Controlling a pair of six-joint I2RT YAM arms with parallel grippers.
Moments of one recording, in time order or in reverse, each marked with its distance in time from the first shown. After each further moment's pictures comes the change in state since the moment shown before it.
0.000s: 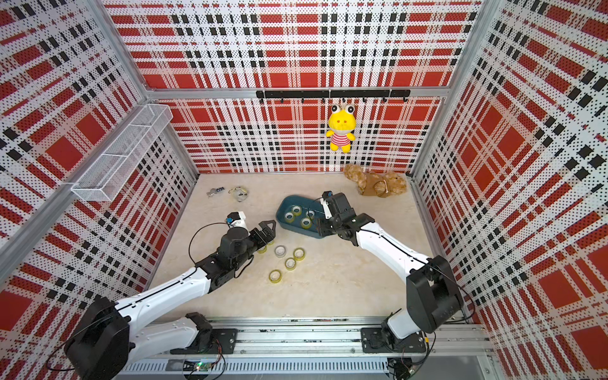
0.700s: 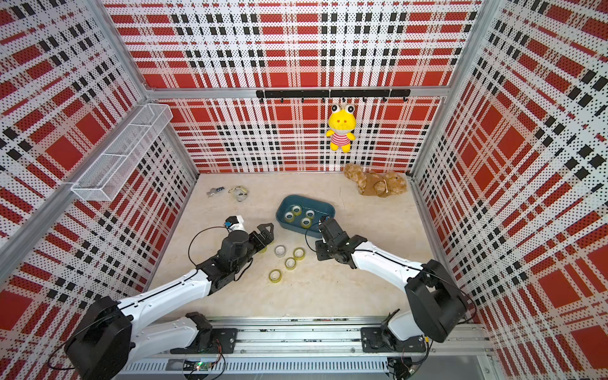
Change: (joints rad) left arm 0.016 -0.006 -0.060 0.010 -0.037 -0.021; right arm 0.153 0.008 -0.190 0.076 0.130 0.137
